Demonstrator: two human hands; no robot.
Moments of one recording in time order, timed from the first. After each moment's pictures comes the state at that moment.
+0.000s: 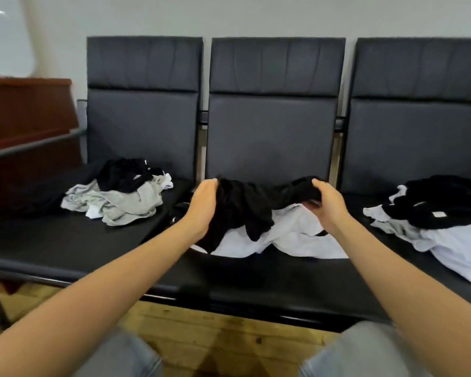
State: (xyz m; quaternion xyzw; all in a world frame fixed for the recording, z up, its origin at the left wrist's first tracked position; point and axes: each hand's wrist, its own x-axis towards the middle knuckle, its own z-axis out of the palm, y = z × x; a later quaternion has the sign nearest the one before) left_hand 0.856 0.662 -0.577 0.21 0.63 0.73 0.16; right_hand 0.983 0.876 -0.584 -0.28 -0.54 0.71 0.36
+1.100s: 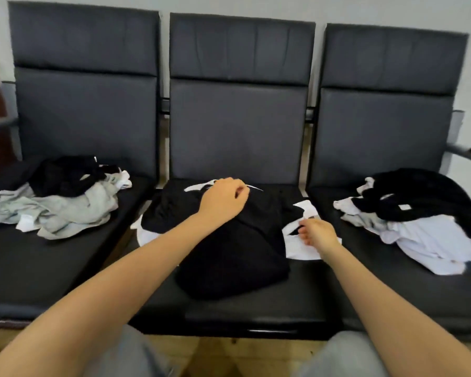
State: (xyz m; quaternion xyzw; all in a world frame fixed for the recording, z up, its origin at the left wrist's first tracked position) left_hand 0.831 0.775 -0.600 0.48 0.80 0.34 -0.10; right_hand 1.006 0.939 -0.665 -0.48 -0.60 0.57 0.29
